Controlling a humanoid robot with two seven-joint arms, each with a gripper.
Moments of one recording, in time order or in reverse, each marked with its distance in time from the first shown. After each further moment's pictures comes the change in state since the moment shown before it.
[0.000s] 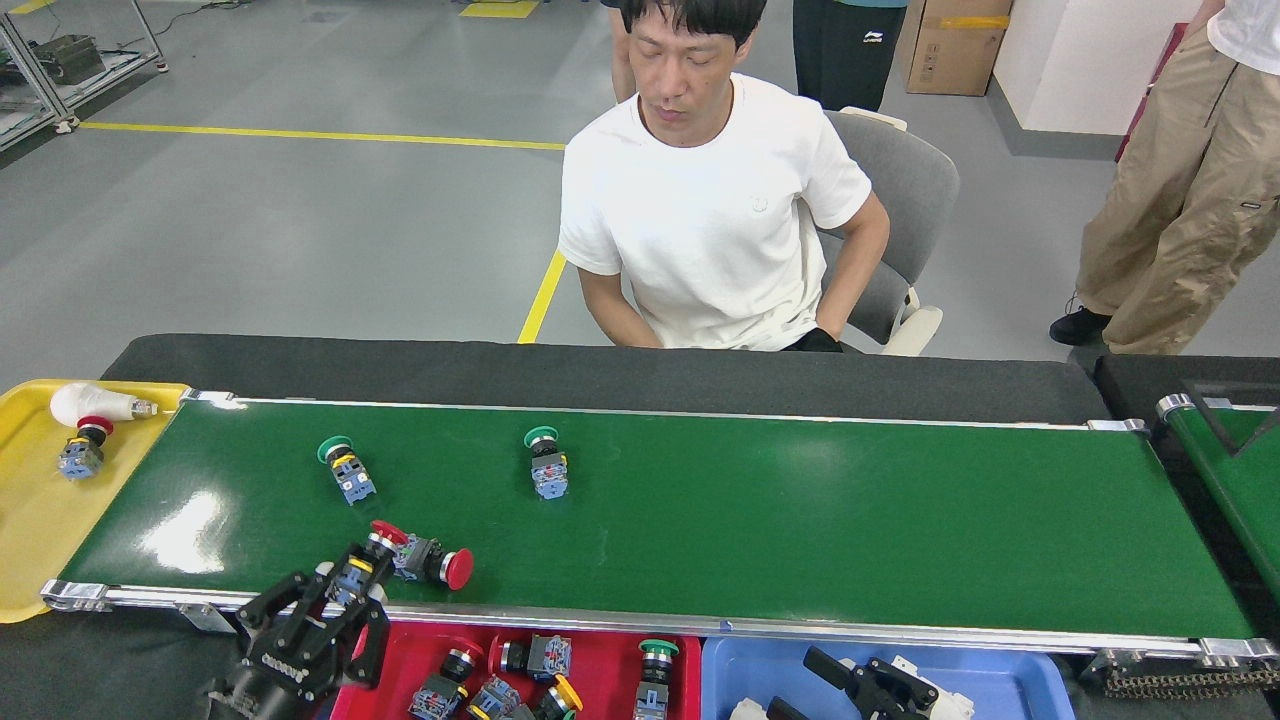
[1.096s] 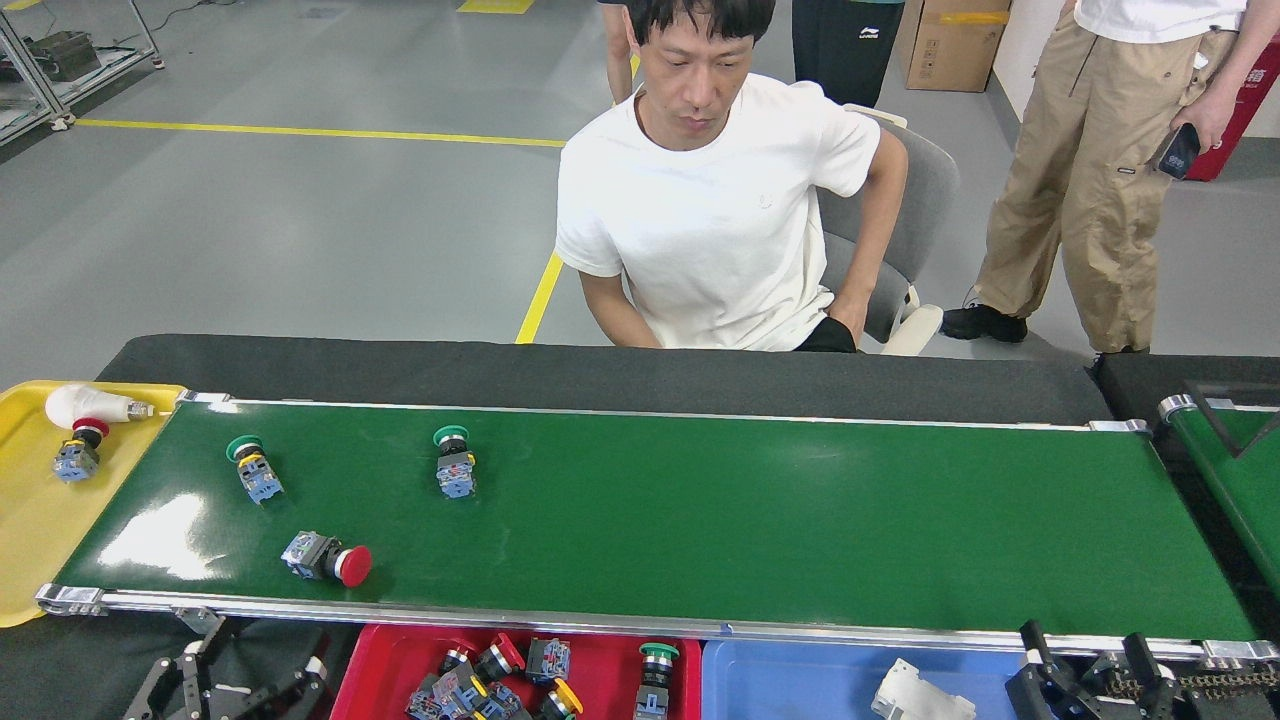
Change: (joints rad) left arm -0.074 -0.105 0.296 0.186 0.035 0.024 -0.138; right arm 0.181 -0.024 -0.193 -0.104 0.130 0.671 -0.280
